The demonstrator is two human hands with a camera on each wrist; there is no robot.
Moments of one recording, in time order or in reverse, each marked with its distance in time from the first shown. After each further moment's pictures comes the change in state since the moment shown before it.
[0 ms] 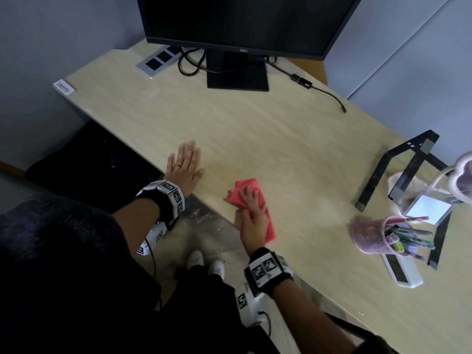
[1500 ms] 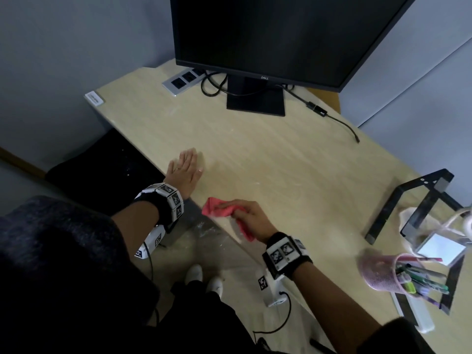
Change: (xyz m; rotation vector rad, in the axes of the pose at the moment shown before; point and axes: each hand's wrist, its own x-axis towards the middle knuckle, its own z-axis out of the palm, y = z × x) left_hand 0.010 -0.032 -0.041 -0.285 -0.139 -0.130; right_hand 0.065 -0.055 -0.003 0.111 -0.675 0.047
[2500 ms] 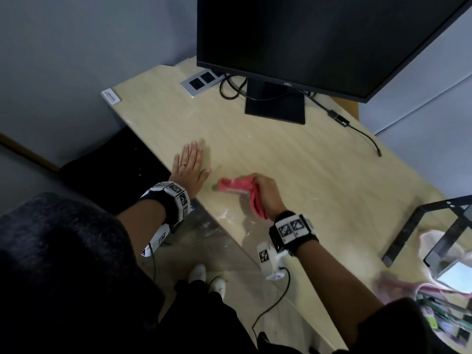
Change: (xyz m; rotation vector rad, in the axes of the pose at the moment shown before) left_hand 0.024 -0.029 0.003 0.202 0.219 -0.025; right_hand 0.077 -0.035 -0.013 0.057 0.241 -0.049
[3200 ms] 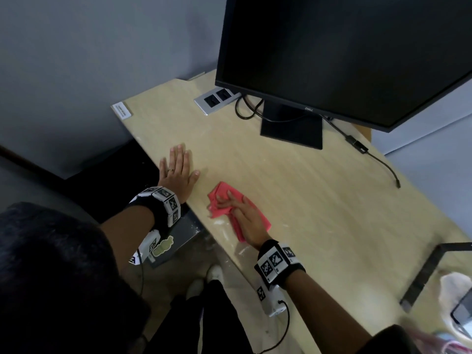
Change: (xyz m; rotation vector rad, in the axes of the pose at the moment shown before) left_hand 0.045 -0.059 -0.002 -0.055 0.068 -0.124; right_hand 0.031 0.030 0.053 -0.335 -0.306 -0.233
